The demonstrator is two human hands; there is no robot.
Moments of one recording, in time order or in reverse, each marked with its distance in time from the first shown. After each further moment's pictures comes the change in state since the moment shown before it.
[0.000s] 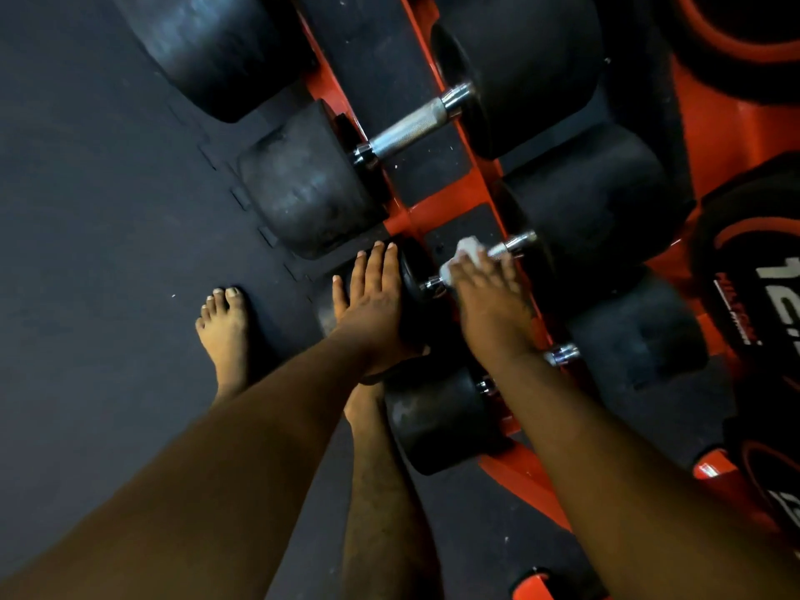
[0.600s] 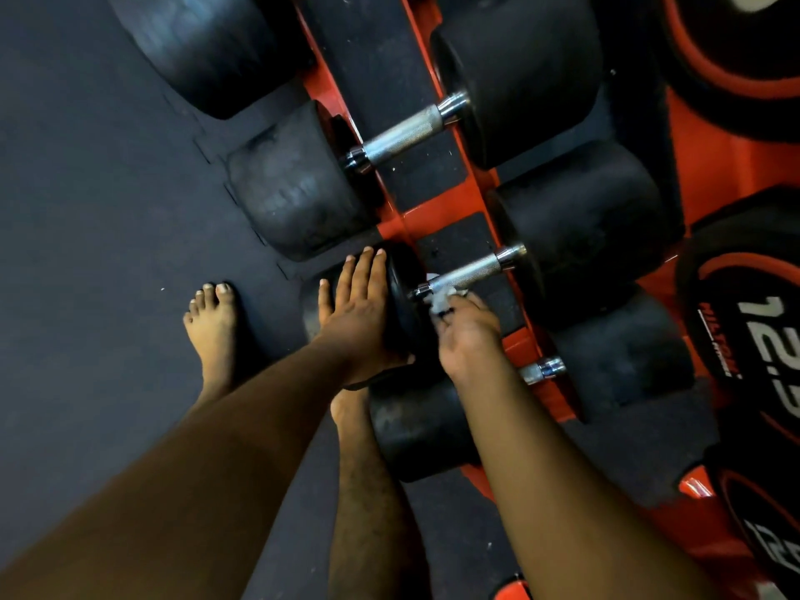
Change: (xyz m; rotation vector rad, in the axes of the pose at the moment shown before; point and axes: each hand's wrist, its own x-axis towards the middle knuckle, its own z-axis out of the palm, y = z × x) left_hand 0.000 0.000 0.002 0.025 -0.003 -0.018; right_hand 0.025 -0.038 -0.010 1.997 0.127 1.466
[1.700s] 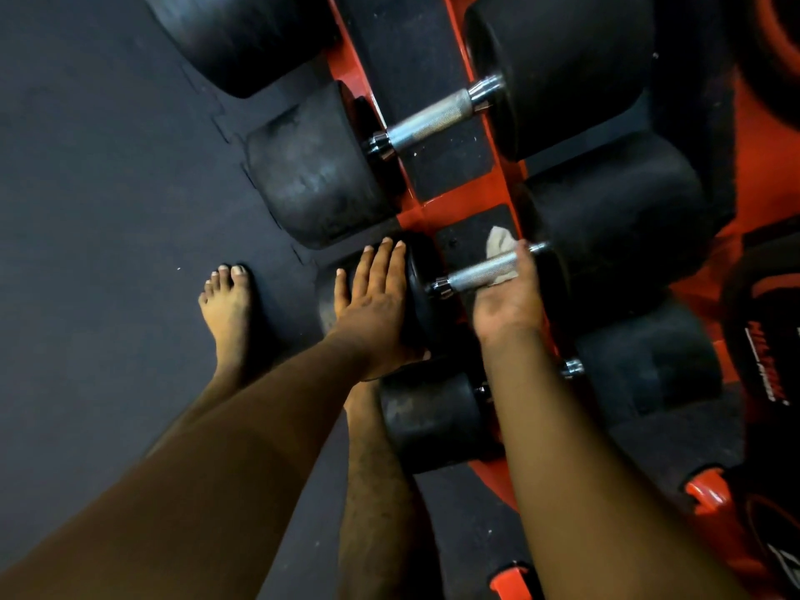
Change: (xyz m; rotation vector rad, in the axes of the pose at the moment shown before) left_hand 0.000 -0.001 0.001 0.018 -0.019 0.017; right_hand 0.023 -0.037 0.009 0.203 -0.170 -0.140
